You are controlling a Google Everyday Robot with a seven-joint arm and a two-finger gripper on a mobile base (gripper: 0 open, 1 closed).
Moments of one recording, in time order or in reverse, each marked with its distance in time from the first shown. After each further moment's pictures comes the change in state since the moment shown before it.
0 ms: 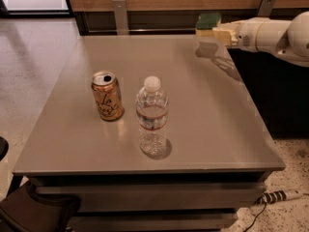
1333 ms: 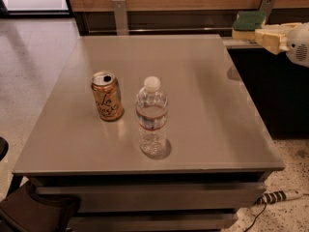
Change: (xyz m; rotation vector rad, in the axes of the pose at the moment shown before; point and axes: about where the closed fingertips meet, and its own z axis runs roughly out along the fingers) arm -0.018 0.025 -0.162 0.158 0.006 0.014
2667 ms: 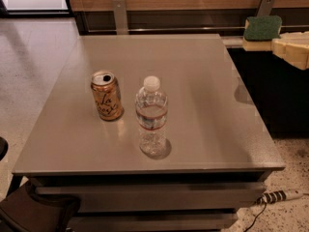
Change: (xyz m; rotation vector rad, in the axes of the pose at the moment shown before) arm -0.013 0.049 -0.091 -0.049 0.018 -0.024
